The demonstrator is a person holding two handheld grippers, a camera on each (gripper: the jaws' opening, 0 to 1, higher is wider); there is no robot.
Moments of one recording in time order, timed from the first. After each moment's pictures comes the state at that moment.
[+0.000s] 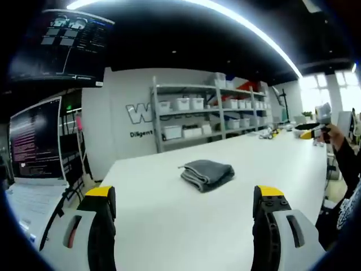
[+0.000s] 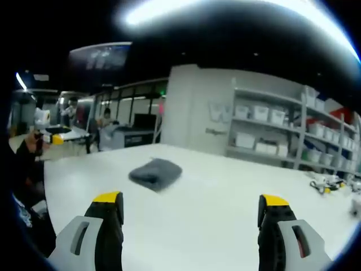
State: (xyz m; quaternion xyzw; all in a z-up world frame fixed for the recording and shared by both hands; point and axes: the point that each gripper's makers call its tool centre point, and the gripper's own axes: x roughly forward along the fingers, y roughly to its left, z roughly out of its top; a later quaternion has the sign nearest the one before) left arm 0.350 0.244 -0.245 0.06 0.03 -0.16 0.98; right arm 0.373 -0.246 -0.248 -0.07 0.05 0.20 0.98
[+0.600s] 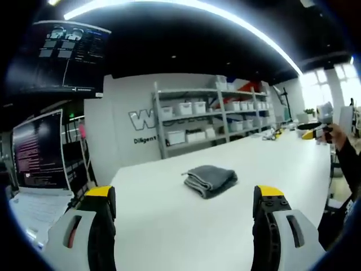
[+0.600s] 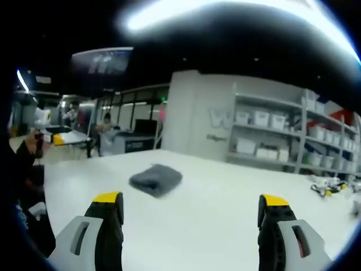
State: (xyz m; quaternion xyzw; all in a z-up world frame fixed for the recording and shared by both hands) left arm 0.348 0.241 -0.221 0.08 0.00 -0.16 0.98; right arm 0.373 -0.251 -0.234 -0.07 0.02 0.19 0.98
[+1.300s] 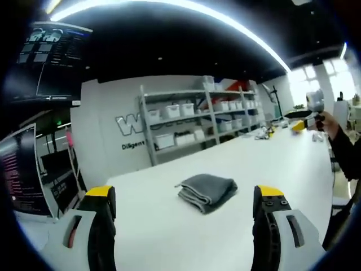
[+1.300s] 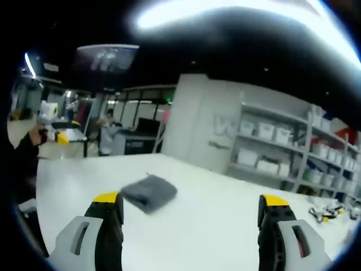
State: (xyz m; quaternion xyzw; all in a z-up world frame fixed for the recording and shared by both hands) left arm 0.418 0.207 -0.201 0.11 0.01 -0.21 0.97; right arm 0.431 -0.218 -0.184 -0.12 0.01 0.21 0.97
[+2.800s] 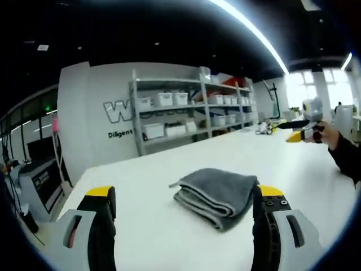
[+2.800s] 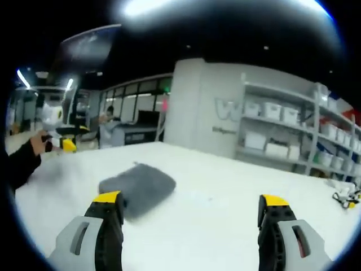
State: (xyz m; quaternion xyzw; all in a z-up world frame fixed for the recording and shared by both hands) left arm 0.572 0.171 -0.278 0.08 0.03 -0.25 0.97; right arm 0.564 -0.176 -0.279 -0.09 0.06 0.22 0.97
